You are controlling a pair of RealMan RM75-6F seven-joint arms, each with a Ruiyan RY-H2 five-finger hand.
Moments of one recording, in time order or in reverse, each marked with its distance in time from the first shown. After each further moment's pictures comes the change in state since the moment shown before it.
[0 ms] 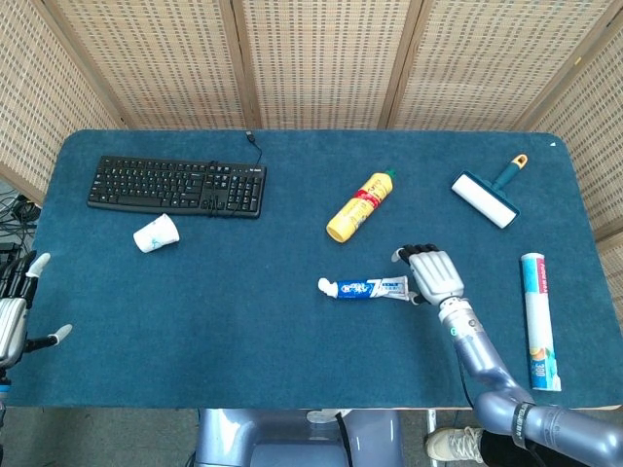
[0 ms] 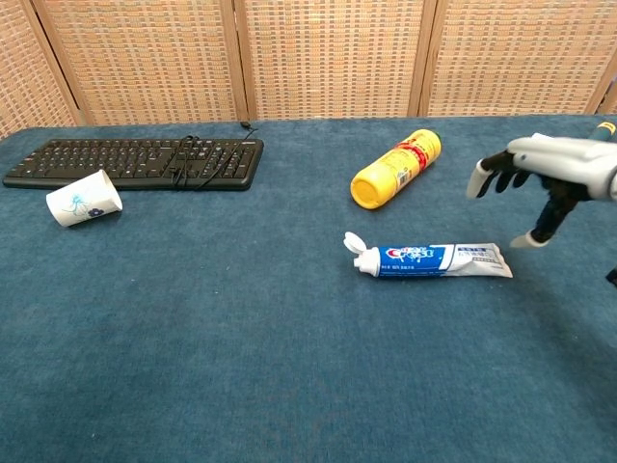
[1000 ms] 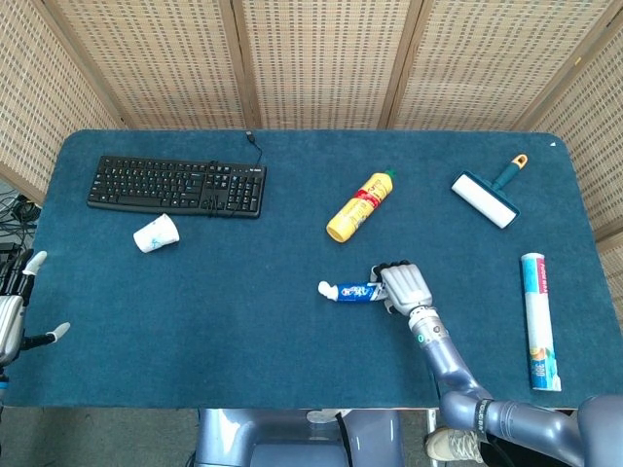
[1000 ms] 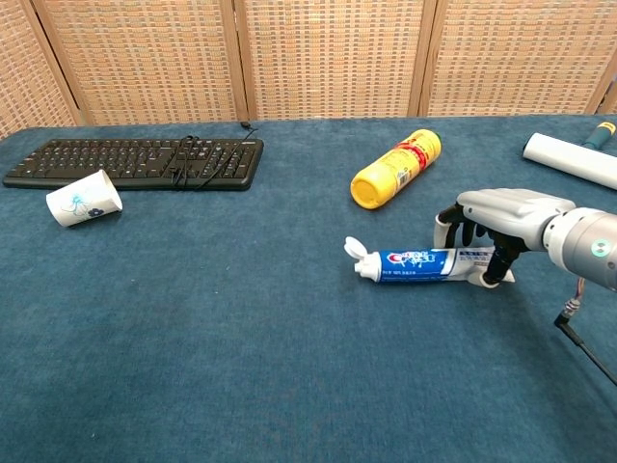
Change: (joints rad) left arm -0.007 0.004 -0.004 0.006 -0.018 -0.013 -0.021; right arm 0.072 -0.177 -0.073 0.134 0.072 0.019 -0.072
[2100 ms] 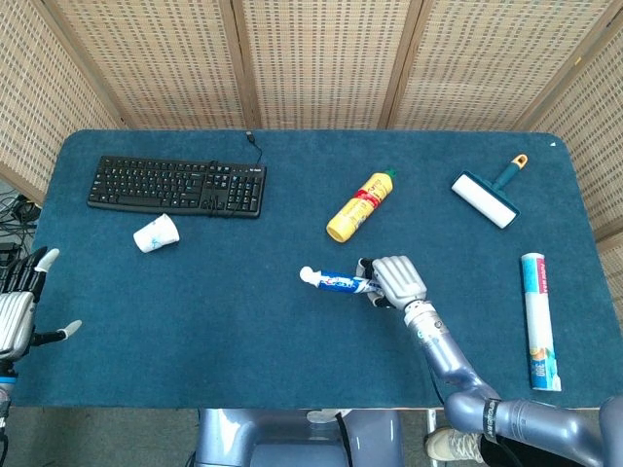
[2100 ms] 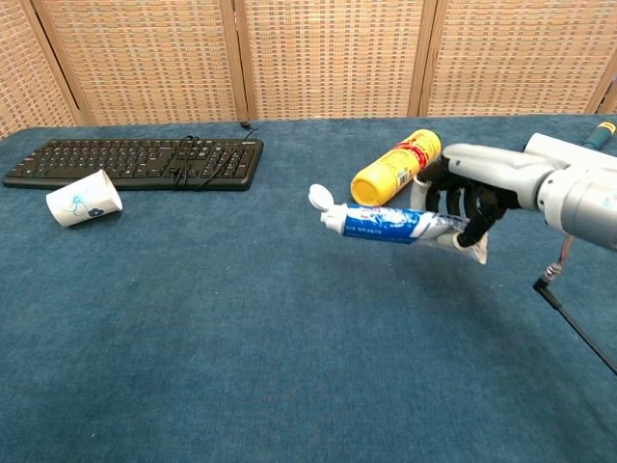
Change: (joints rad) left arm -0.032 -0.008 -0.004 0.002 0.023 -0.038 -0.103; right arm 0.015 0.089 0.055 -0.148 -0.070 0.007 0.159
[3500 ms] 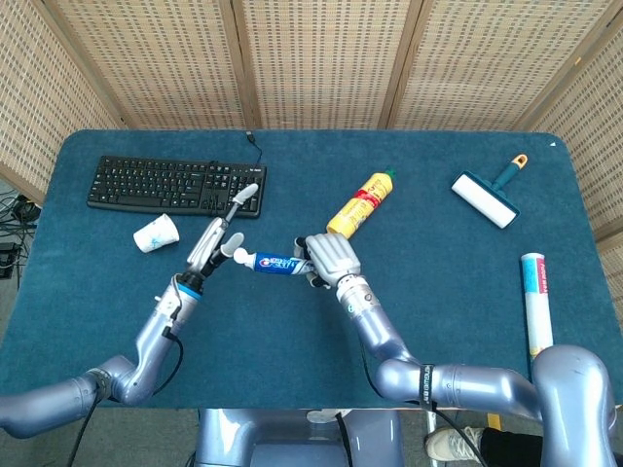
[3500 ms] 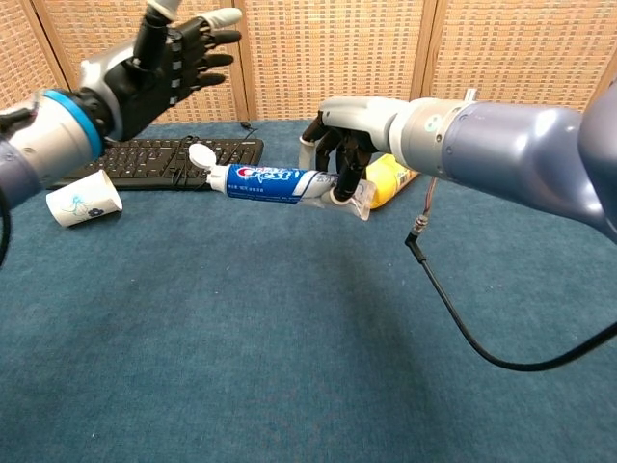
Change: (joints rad) left arm -0.564 -0.489 -0.252 0.184 -0.062 -0.348 -0.609; right arm 0.342 -0.115 0.138 -0.040 0.472 0.018 -0.309
